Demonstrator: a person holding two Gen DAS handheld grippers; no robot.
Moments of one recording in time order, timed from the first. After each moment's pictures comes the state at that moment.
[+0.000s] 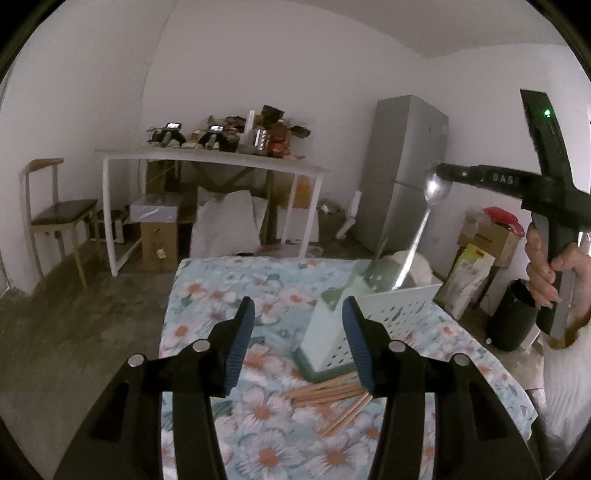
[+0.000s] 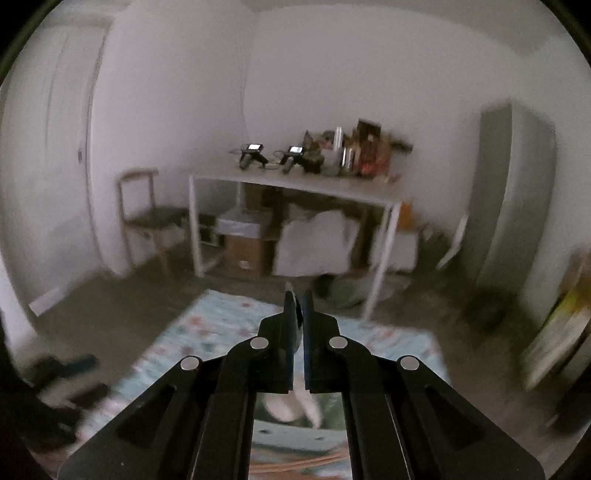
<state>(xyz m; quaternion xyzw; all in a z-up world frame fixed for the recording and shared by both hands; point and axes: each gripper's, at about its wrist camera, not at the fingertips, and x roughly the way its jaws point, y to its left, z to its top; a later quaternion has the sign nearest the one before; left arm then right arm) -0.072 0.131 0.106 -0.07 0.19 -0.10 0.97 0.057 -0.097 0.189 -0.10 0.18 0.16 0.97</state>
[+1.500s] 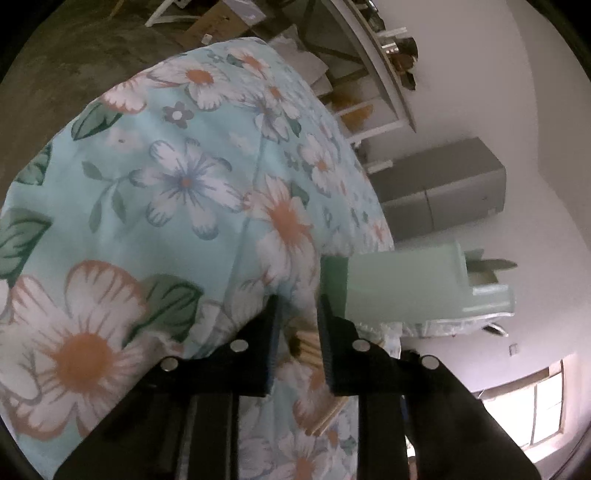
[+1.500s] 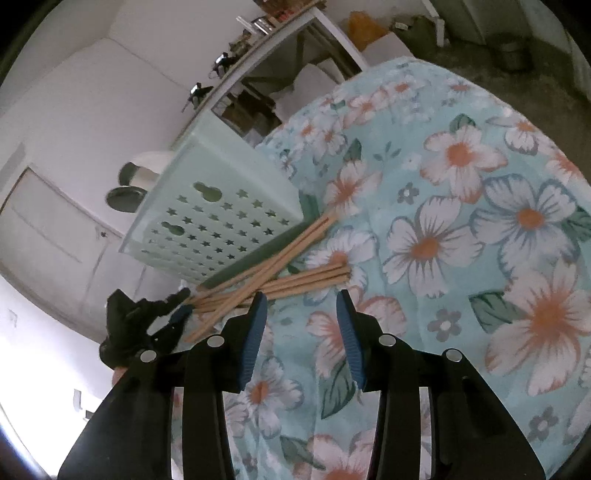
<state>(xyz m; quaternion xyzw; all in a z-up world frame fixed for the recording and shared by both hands) 0.021 0.176 -0.050 -0.47 0.40 -0.12 0.78 0.039 -0.223 -0.011 0.28 0.44 0.24 0.82</state>
